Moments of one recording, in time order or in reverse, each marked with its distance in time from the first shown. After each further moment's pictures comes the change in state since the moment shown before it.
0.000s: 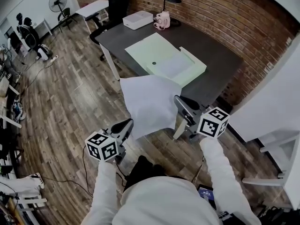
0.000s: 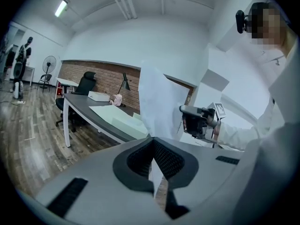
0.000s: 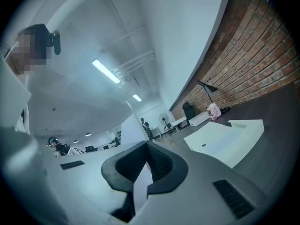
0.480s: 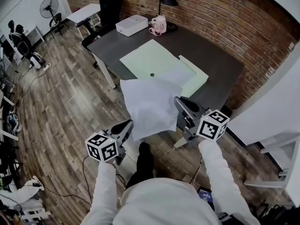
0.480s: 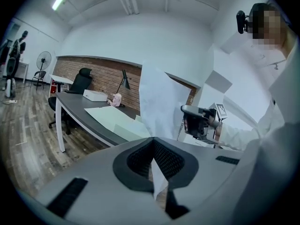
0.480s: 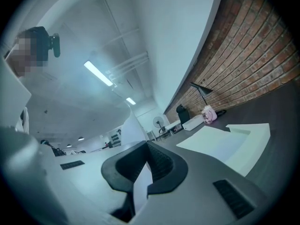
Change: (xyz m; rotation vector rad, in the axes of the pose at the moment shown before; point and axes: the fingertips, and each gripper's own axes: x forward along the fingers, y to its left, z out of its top) left arm 0.071 0.073 0.038 0.002 0.016 -0.054; right arm 0.062 -0.069 0.025 0.018 -0.038 -0.060
